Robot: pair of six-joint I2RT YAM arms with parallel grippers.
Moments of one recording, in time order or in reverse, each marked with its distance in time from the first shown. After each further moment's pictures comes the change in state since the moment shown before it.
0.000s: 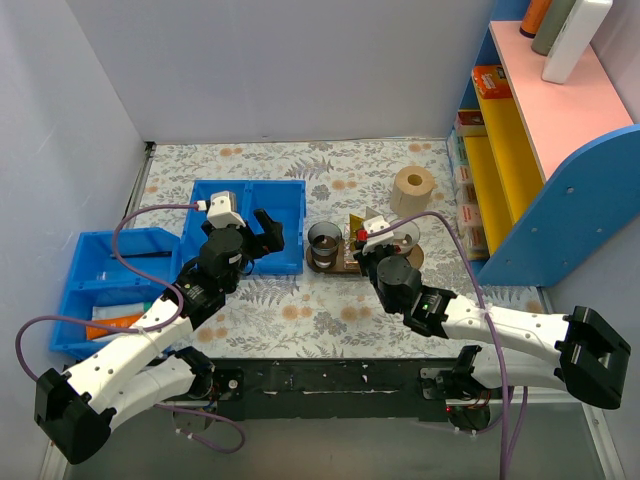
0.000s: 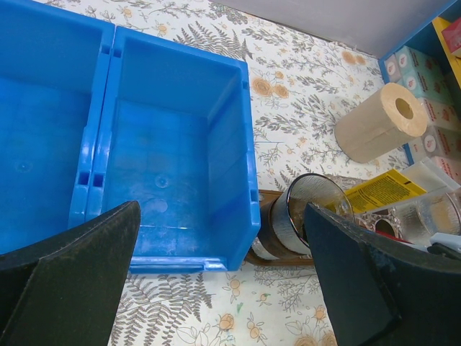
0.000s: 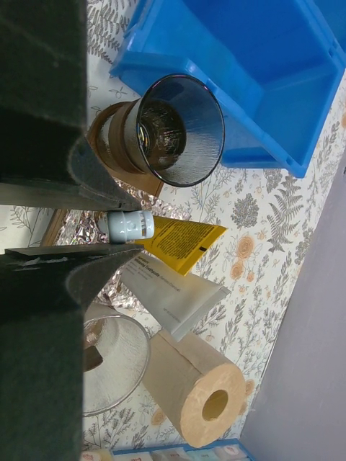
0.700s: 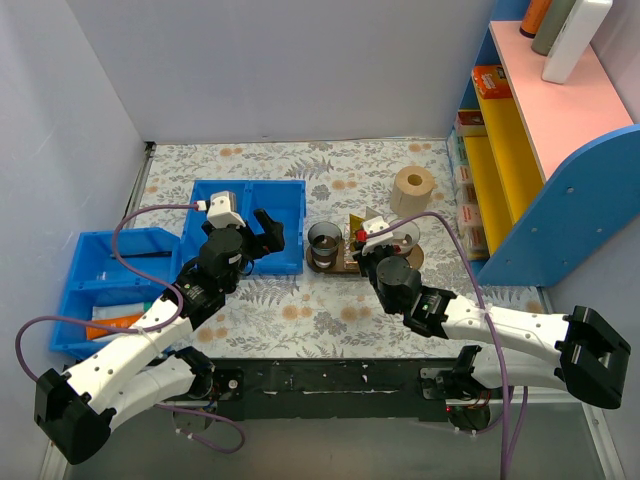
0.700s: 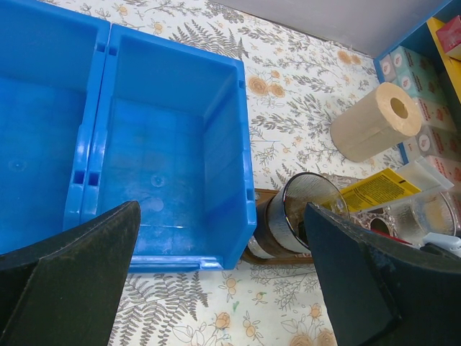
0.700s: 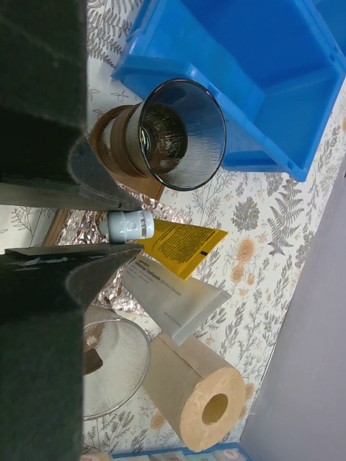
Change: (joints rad) left arm 0.000 -0.002 0.000 0.000 0.010 -0.010; right arm 0.008 0.000 0.000 -0.003 0.002 0.004
